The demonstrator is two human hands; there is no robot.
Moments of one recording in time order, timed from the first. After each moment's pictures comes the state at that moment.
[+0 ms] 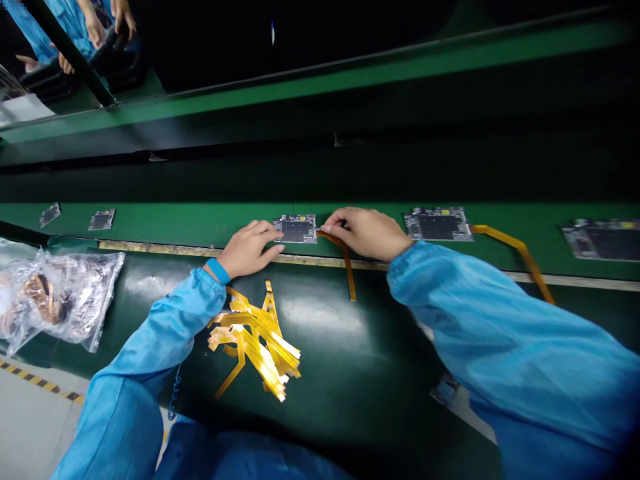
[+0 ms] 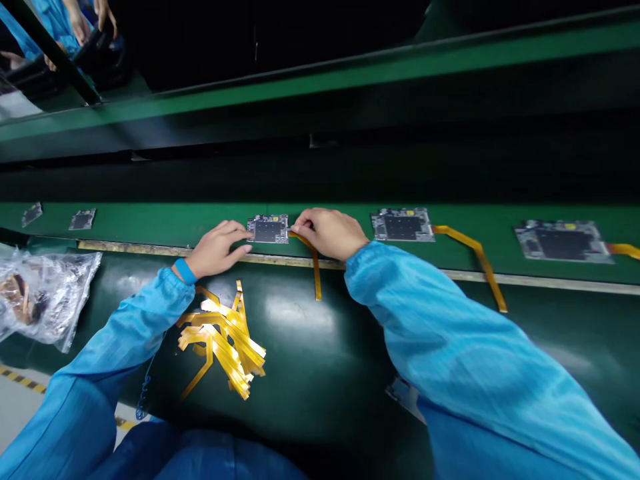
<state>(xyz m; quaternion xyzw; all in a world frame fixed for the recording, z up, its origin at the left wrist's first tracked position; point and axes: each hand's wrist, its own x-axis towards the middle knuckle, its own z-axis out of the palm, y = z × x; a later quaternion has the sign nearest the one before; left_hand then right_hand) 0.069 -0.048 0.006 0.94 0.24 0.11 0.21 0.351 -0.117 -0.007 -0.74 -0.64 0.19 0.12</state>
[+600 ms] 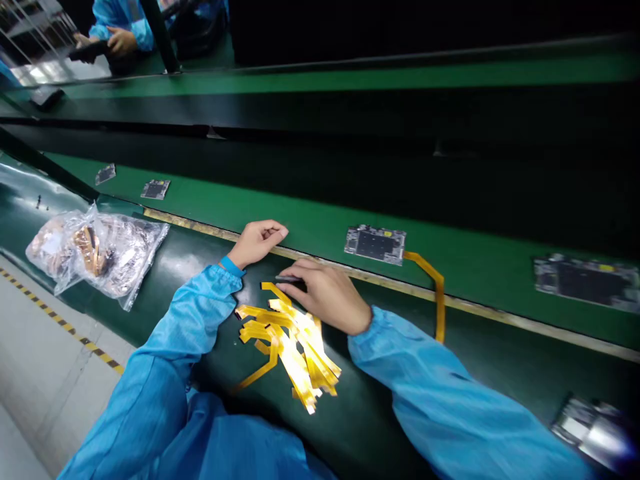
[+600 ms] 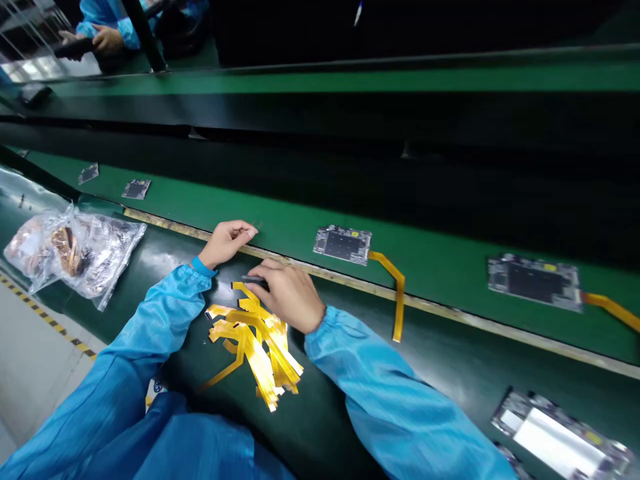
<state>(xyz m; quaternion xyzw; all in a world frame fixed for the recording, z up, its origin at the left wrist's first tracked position) 0.008 -0.037 -0.039 0.68 0.40 0.32 0.53 0.185 -0.154 0.009 -0.53 -0.79 0.26 0.17</state>
